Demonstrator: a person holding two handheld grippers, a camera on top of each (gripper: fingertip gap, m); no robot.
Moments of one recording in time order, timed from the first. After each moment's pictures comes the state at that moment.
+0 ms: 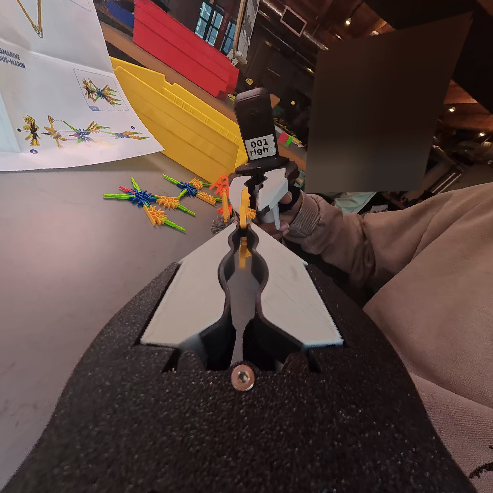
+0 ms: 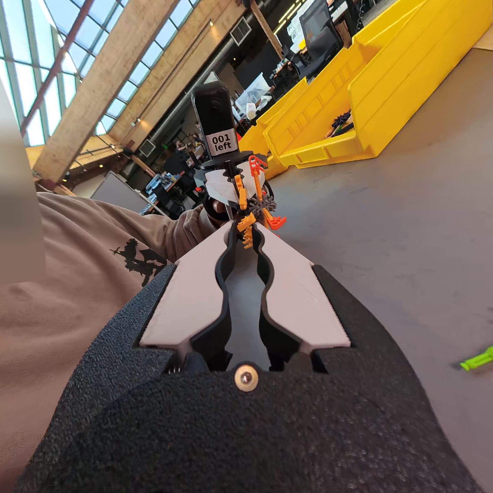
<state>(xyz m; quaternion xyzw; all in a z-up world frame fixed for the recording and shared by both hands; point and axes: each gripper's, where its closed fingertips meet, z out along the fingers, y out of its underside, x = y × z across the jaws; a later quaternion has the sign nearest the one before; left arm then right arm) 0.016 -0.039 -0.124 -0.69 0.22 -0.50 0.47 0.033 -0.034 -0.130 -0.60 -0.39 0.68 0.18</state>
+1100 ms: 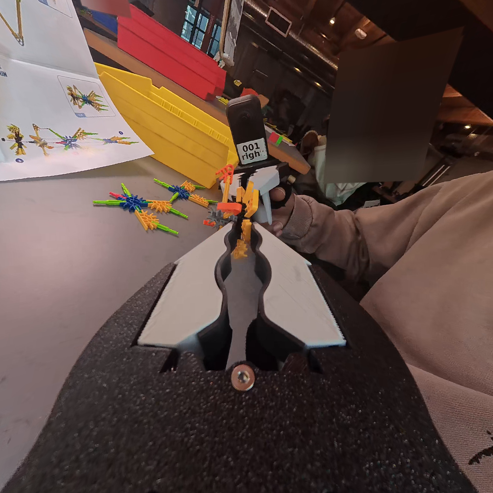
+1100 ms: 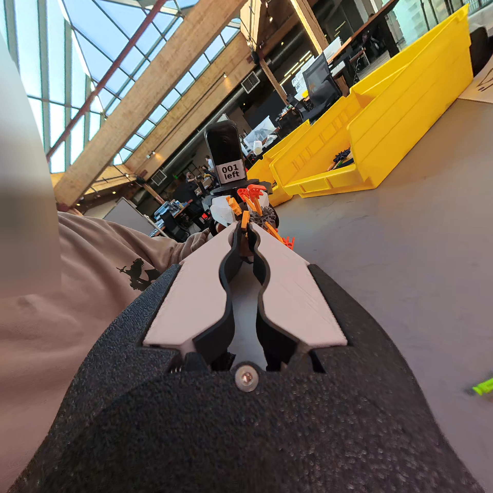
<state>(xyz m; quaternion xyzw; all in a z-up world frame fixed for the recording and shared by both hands) 0.018 -0.045 -0.121 -0.68 0.24 -0.51 0.47 0.033 -0.028 -0.114 -0.57 -0.35 0.71 0.22</state>
